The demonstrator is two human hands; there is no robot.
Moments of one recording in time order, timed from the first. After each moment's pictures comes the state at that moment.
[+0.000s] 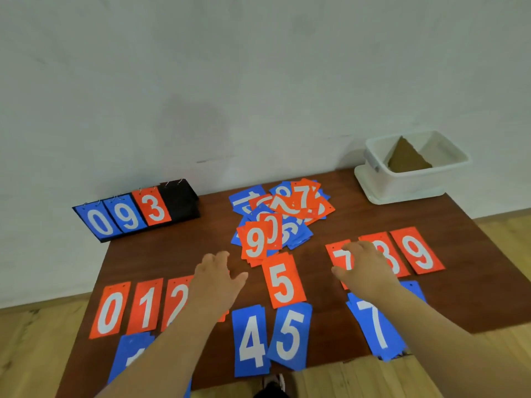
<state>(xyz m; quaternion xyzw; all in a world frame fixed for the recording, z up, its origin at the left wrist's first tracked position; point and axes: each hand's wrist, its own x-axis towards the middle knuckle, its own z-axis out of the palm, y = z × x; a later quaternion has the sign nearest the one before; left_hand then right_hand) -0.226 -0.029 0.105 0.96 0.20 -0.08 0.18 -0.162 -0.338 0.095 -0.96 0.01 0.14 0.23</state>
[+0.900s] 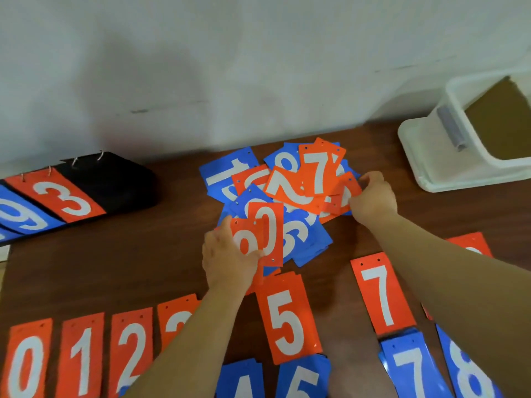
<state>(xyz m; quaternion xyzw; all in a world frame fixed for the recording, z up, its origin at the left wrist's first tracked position) -0.038 -0.028 -0.045 0.90 0.32 -0.10 0.27 0.109 -0.286 -0.034 -0.93 0.20 0.14 0.28</state>
